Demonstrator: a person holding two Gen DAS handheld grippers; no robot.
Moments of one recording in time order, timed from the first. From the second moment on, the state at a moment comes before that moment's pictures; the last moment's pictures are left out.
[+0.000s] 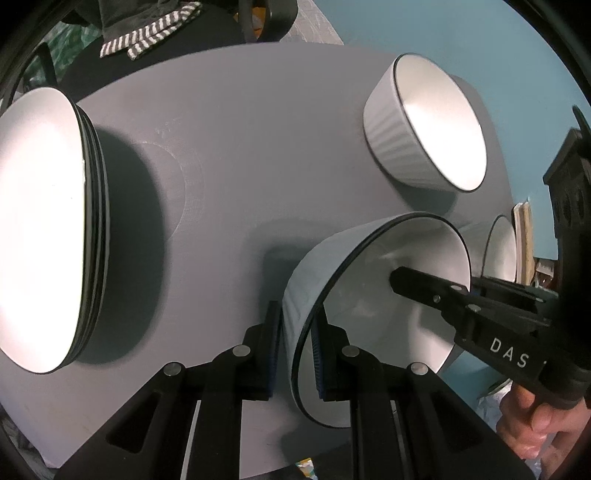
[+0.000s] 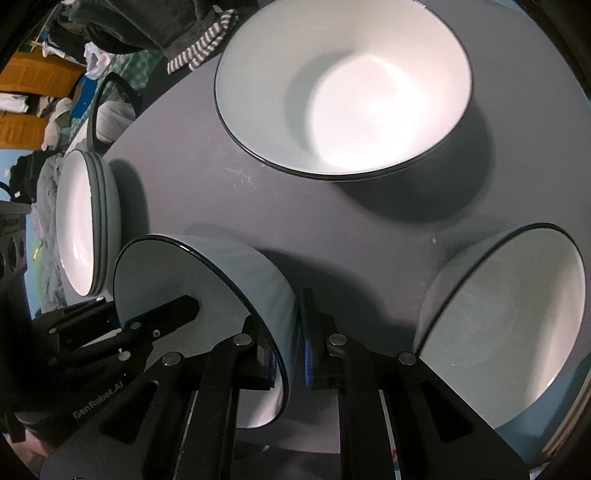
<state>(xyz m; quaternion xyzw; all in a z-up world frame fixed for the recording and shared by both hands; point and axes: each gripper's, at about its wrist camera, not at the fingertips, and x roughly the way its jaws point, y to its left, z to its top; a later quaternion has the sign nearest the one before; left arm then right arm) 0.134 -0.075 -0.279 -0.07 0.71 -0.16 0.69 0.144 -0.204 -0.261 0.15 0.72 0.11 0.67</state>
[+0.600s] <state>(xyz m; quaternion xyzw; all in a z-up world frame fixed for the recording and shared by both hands) 0.154 -0.088 -0.220 -0.07 0.65 -0.19 0.73 0.158 -0.248 -0.196 0.16 0.68 0.10 0.71</state>
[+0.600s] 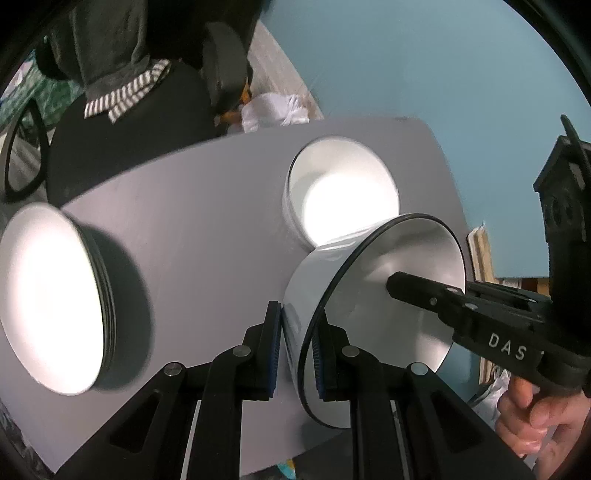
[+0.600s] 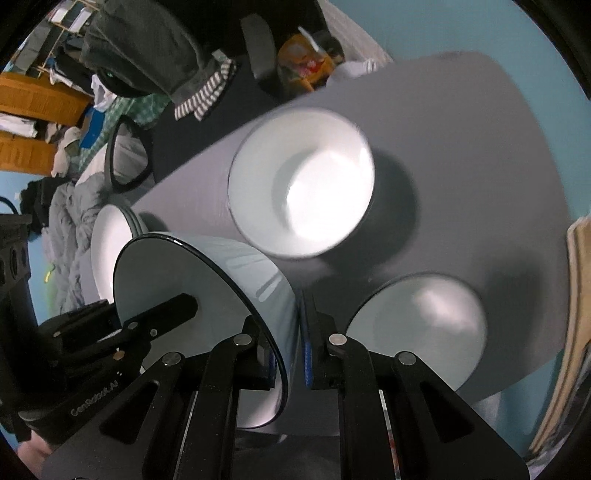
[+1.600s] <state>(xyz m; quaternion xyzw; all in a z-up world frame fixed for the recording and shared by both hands) 0.232 -0.133 -0.240 0.01 0.66 -0.17 0.73 0.231 -0.271 -0.223 0.13 0.70 0.06 0.70</state>
